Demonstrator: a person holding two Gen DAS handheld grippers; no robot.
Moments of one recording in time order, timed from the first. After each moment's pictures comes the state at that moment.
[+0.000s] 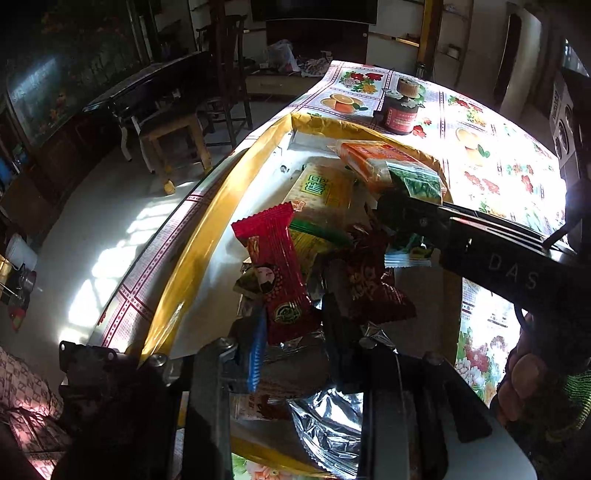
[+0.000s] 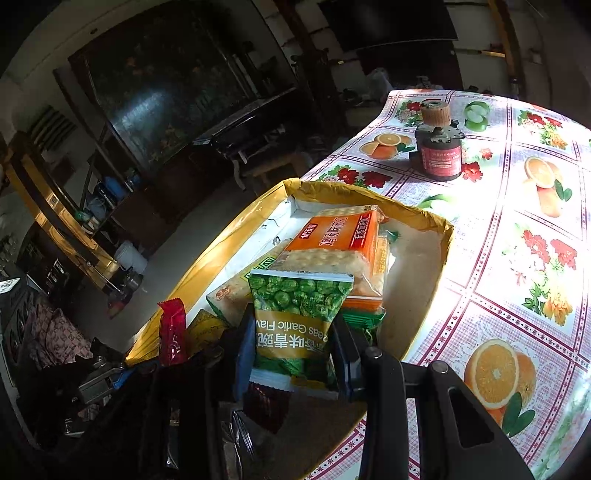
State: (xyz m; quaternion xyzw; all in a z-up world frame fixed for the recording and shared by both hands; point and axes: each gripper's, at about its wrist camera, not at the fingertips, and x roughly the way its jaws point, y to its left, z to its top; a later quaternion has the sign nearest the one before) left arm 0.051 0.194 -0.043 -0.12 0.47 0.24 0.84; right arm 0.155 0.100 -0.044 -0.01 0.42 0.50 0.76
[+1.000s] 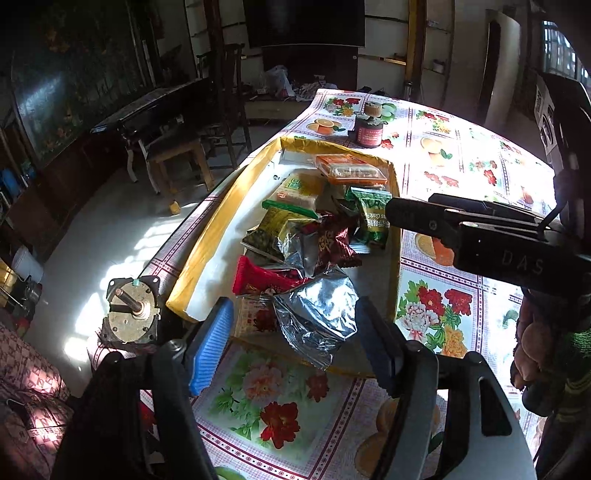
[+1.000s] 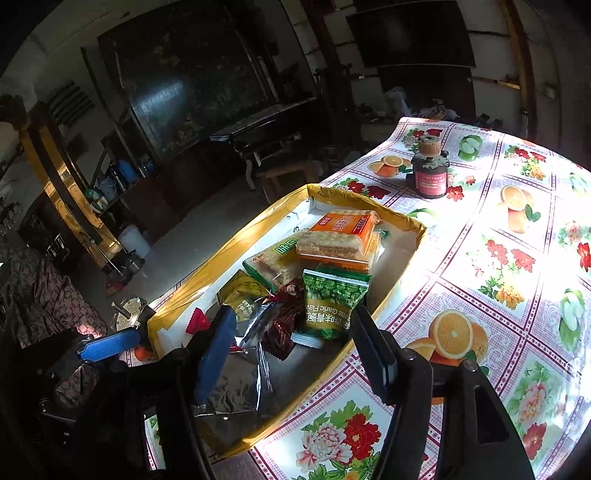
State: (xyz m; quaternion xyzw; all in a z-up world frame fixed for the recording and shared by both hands) left arm -0.016 0.134 -0.005 -0.09 0.43 0.25 0.86; right arm 0.119 0.043 -0.012 -0.05 0.37 0.53 0.76
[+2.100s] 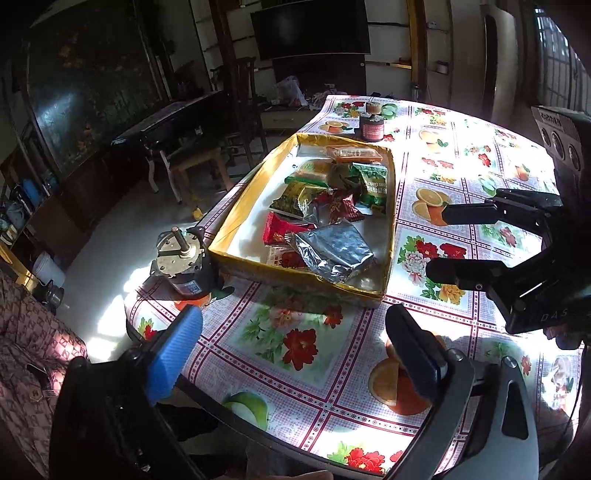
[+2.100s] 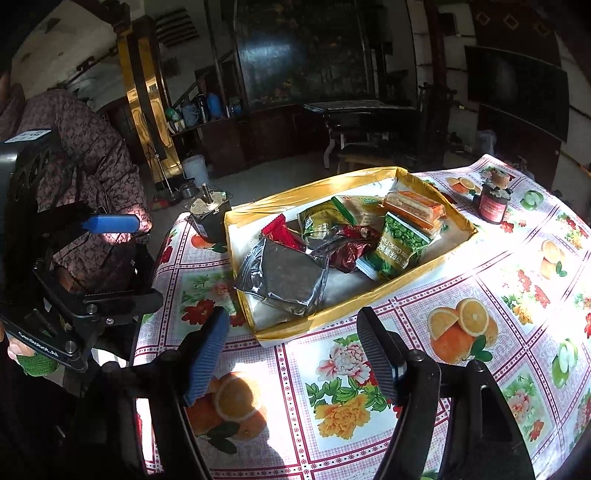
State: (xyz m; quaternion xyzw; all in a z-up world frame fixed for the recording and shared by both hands) left arm -0.083 0.094 0.002 -0.06 0.41 0.28 0.86; right arm 0.057 0.000 -0.025 -0.19 0.29 0.65 0.67
